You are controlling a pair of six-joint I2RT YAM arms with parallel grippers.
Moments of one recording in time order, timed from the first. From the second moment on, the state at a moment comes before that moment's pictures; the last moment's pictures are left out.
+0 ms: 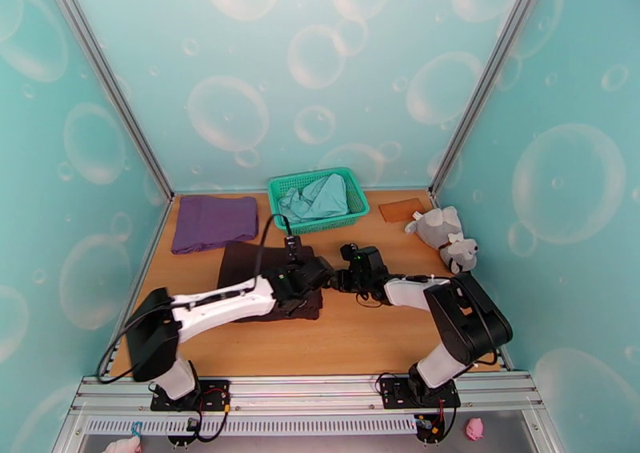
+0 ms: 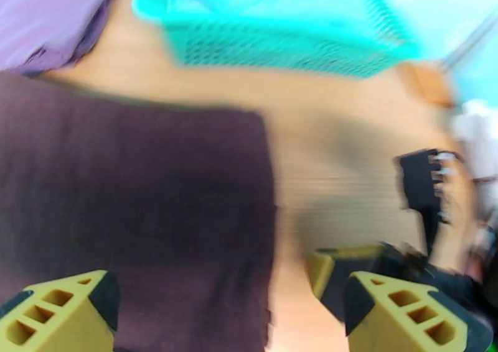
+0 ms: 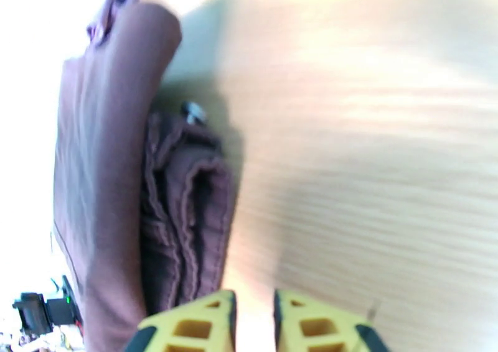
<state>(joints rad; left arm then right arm) -1.04 1.53 1.13 -0.43 -0.59 -0.90 0.34 1.56 0.60 0.19 -0.45 0.46</state>
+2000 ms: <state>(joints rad) -0.32 1.02 0.31 -0.05 0.10 -0.82 0.74 1.53 0.54 0.30 -0.34 0.79</state>
